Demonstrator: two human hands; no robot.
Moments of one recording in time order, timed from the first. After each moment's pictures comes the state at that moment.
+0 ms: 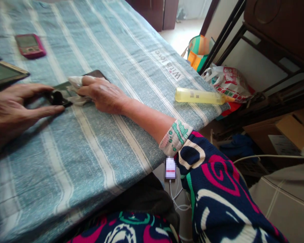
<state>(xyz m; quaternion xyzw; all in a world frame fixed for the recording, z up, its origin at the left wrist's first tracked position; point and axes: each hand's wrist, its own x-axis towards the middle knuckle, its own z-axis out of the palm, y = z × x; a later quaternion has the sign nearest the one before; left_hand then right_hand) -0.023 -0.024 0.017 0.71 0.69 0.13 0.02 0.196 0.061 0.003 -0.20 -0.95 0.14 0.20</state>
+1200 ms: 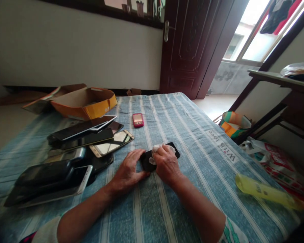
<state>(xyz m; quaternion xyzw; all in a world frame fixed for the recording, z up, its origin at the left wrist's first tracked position) -0.050 -0.034 -0.011 0.71 0.61 0.35 0.09 0.118 0.035 -0.005 -0.32 -0.91 0.02 0.27</state>
